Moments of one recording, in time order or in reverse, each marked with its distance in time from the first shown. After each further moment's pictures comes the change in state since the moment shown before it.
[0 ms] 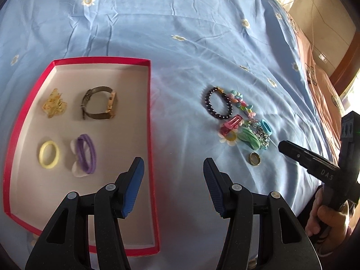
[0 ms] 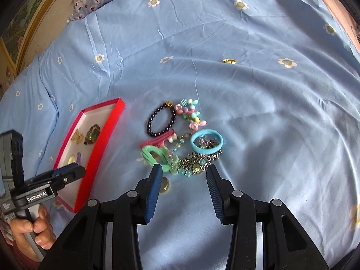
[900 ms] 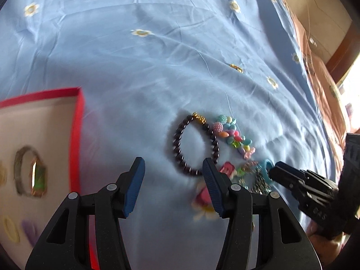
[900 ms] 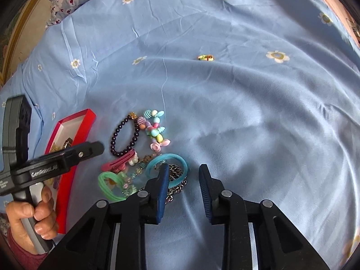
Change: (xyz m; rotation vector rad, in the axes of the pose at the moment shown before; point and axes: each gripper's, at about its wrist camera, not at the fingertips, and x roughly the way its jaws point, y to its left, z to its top) left arm 0.101 -0.050 0.081 0.094 0.086 -0.057; right arm 0.038 -0.041 0.026 0.056 0.033 -0.050
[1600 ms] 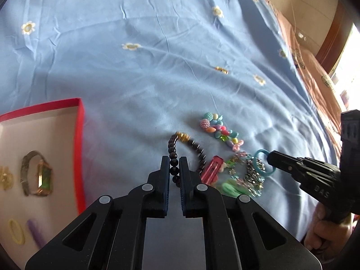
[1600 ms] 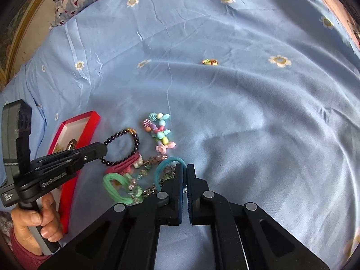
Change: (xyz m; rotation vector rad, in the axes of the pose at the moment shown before) left arm -0.031 -0.007 -0.019 0.069 -0.095 -0.016; right arm -0.008 0.006 0.000 -0.007 -0.031 0.017
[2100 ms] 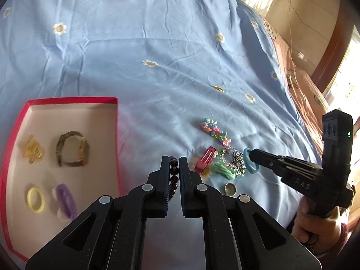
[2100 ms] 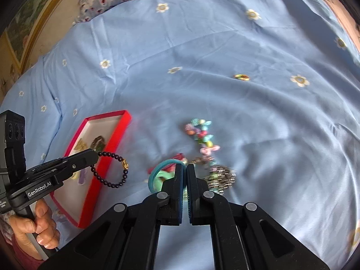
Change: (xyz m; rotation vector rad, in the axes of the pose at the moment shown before) left arm -0.077 0.023 -0.029 -0.079 -0.102 -0.018; right arm -0.024 0.050 -0.002 -0.079 -0.035 0.071
